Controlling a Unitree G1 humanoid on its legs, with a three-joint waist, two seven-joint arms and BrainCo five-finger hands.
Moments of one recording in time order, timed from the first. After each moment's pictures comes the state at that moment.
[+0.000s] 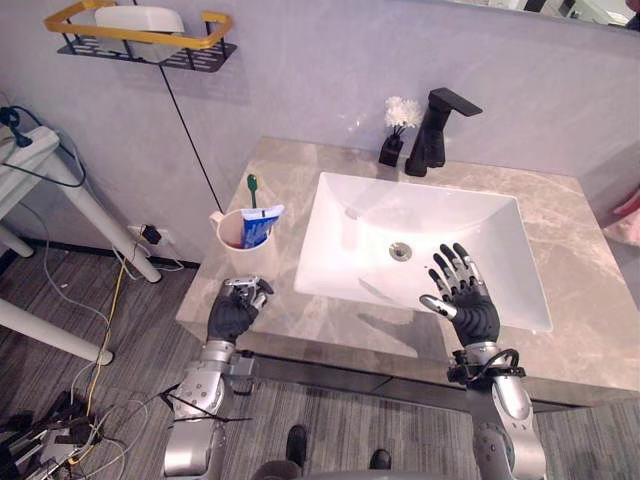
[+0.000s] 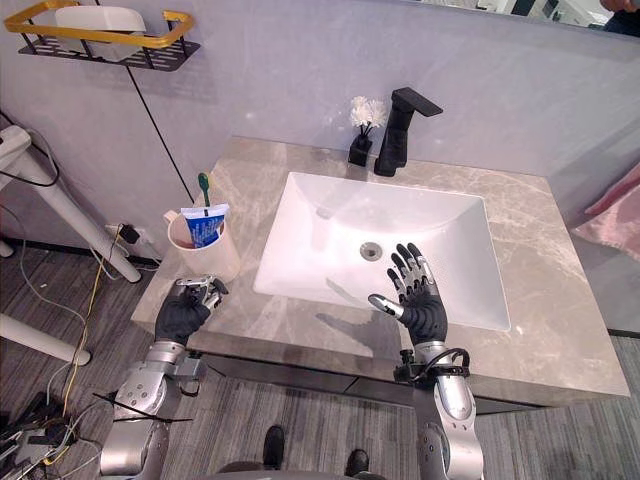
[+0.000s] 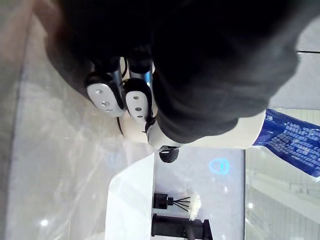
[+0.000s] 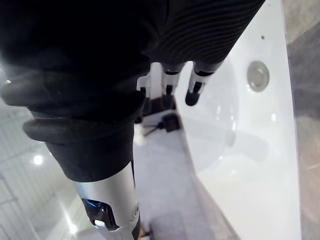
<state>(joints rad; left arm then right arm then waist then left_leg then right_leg) 0.21 0.11 0.03 -0.21 -0.12 -0.10 -0.08 0.22 -0.01 -0.06 -0.26 0.39 -0.10 0.20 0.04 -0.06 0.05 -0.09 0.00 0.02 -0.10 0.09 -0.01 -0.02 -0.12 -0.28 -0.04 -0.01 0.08</state>
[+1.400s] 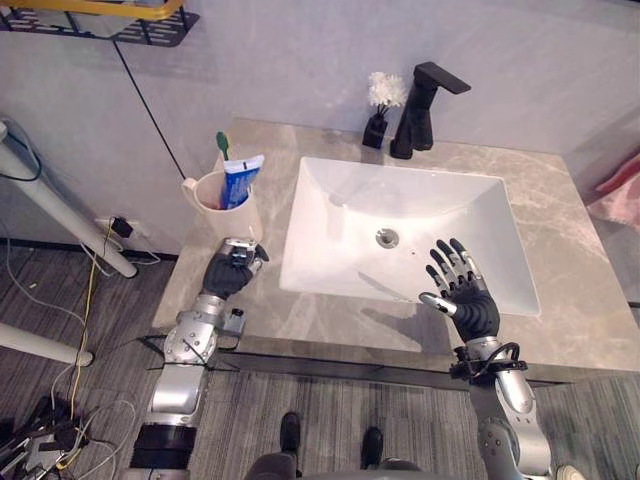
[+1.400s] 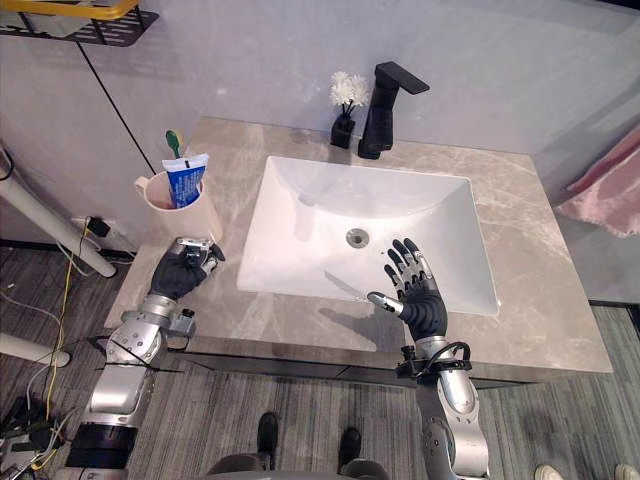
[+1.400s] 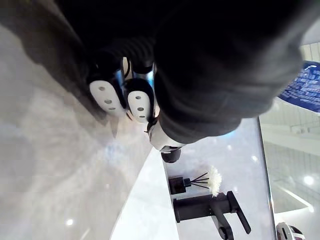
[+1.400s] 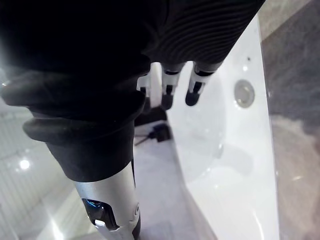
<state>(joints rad) -0.08 0.30 0.03 -0.01 -0.03 -0.11 -0.09 0.20 -0.05 -0.06 -0.26 0.42 -0.08 0.22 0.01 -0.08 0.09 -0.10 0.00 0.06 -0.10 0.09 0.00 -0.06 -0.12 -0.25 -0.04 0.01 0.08</state>
